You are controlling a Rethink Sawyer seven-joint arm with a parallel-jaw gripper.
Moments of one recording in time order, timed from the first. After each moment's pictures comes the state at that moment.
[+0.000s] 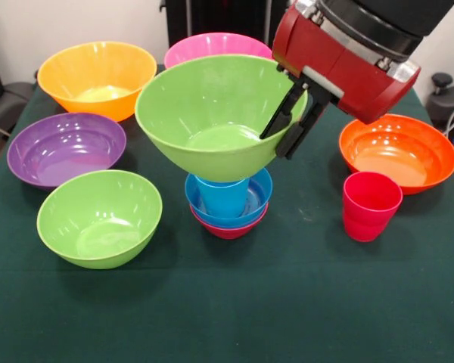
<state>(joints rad) 0.08 -0.21 -0.53 0.57 0.07 1.16 2.26</state>
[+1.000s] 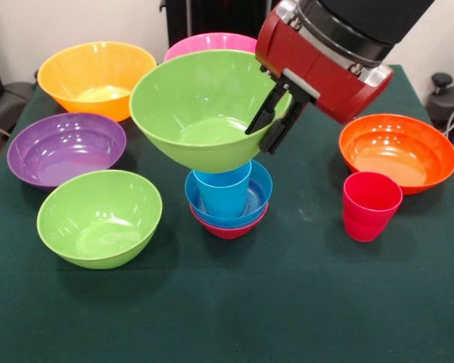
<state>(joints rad) 0.08 -0.22 -0.53 0.64 0.07 1.16 2.26</state>
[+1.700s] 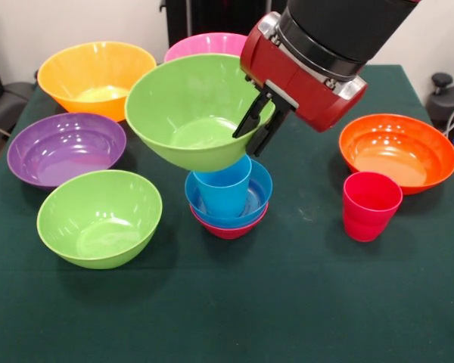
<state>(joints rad) 0.08 -0.22 -0.53 0.70 0.07 1.13 2.26</state>
